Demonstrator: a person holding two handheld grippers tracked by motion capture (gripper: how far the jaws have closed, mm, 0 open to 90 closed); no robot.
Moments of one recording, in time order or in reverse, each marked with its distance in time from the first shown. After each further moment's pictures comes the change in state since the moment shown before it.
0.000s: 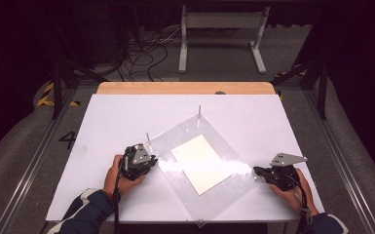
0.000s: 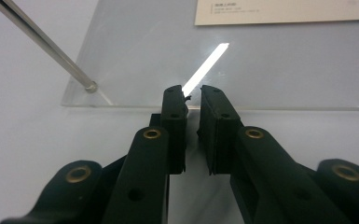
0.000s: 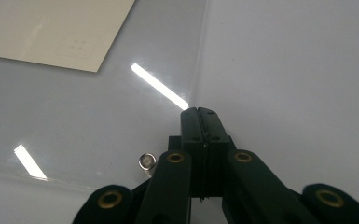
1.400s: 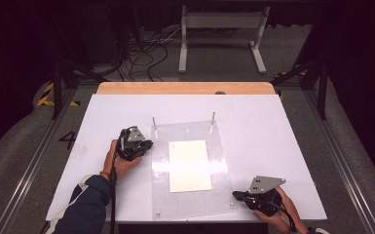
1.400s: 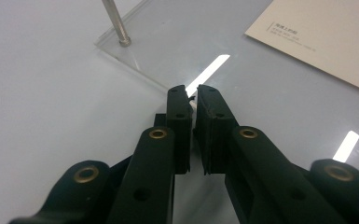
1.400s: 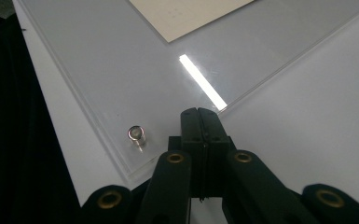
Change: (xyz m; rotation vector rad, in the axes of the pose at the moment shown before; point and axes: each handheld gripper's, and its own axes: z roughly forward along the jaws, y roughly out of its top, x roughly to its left) left arm 0.057 0.003 0.020 -0.017 -0.034 -0.122; right arm 0.084 0.002 0.001 0.031 0.208 -0.199
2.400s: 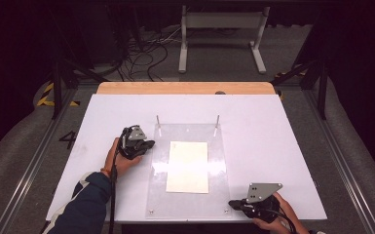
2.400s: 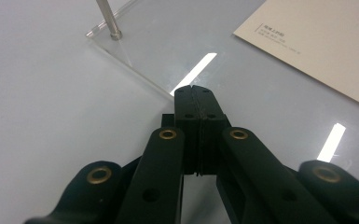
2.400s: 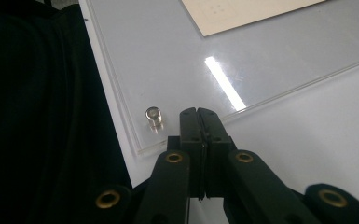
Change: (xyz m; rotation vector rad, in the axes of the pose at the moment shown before) left arm 0.004 0.004 0.005 -0.007 -0.060 0.027; right arm 0.014 0.000 0.001 0.002 0.121 -0.078
